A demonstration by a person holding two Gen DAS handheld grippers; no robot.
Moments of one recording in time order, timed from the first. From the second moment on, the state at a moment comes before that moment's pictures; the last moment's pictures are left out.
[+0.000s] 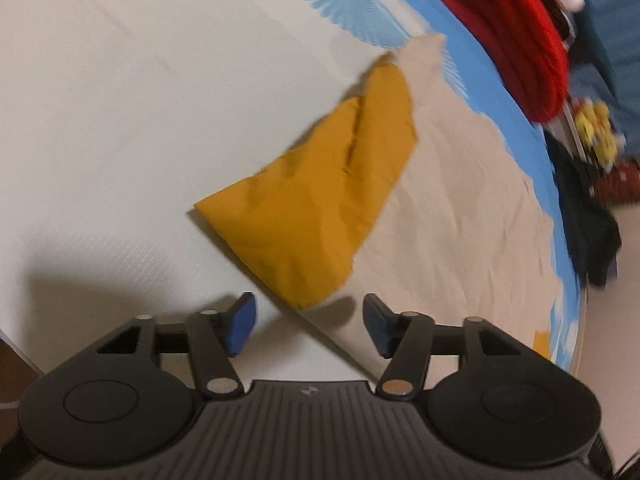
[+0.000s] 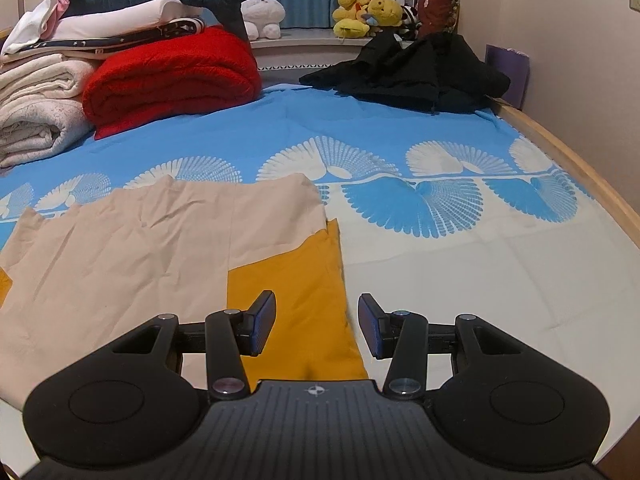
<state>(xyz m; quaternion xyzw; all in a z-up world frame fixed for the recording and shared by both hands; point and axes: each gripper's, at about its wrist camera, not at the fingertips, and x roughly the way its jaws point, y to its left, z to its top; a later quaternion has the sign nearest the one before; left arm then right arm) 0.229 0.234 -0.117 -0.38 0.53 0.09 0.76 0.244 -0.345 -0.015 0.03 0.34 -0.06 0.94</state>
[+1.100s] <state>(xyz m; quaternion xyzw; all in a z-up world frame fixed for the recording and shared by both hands) 0.214 0.199 -0.050 -0.36 0.38 0.13 0.84 0.261 -0.182 -0.033 0.11 0.38 0.19 0.90</state>
